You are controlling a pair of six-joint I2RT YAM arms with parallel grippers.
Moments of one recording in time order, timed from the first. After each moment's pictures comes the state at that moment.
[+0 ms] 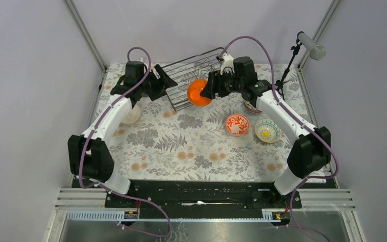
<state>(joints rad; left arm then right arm) -0.21 1.56 1.37 -0.43 0.28 -0.79 0.46 1.63 1.47 -0.37 -0.44 0.22</state>
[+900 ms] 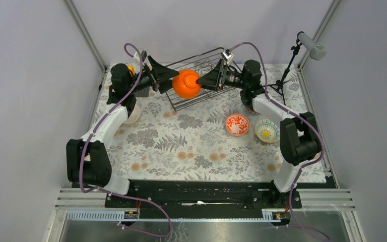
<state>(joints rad) -0.12 1.47 1.13 0.40 0.95 -1.29 0.36 1.77 1.29 0.56 -0.97 1.13</state>
